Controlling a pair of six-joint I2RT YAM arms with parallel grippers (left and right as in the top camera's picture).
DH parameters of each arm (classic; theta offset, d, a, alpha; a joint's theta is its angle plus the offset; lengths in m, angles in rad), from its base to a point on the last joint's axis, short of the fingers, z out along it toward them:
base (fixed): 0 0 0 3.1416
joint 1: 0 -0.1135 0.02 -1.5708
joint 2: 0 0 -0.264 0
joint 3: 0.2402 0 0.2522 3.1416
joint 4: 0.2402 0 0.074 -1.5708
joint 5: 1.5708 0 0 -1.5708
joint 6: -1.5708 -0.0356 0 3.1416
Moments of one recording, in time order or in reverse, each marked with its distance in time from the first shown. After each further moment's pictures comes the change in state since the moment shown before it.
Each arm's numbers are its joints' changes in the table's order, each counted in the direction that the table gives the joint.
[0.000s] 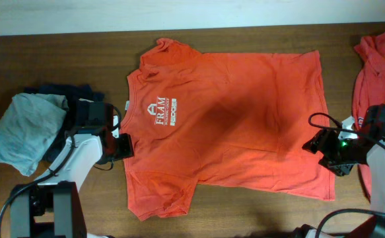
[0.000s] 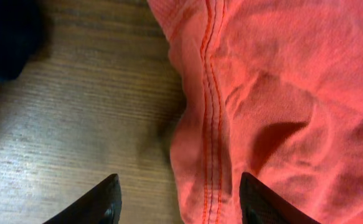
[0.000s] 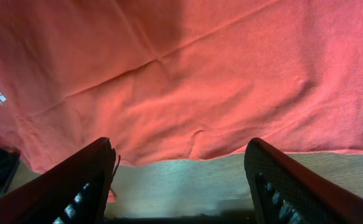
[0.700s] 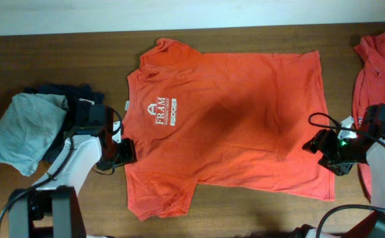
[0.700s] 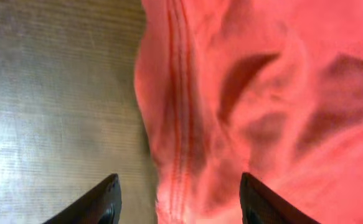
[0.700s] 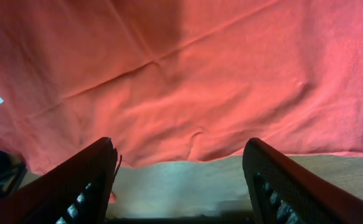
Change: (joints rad) left arm 0.000 0.040 0.014 0.149 0.105 -0.001; right arm 0.000 -0.013 0.000 -0.005 0.003 -0.003
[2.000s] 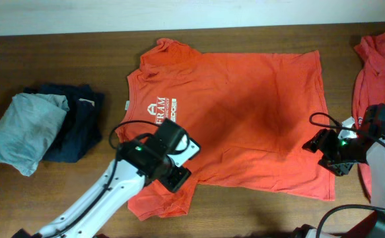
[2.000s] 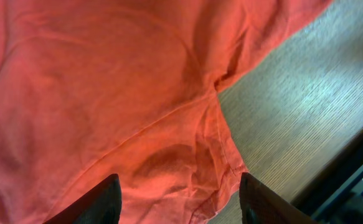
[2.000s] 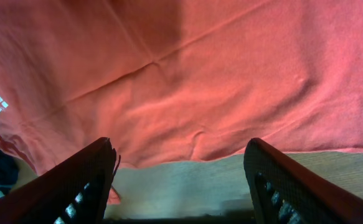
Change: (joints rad) left arm 0.629 0.207 0.087 0.151 0.011 -0.358; right arm 0.000 0.000 0.000 0.000 0.000 -0.031
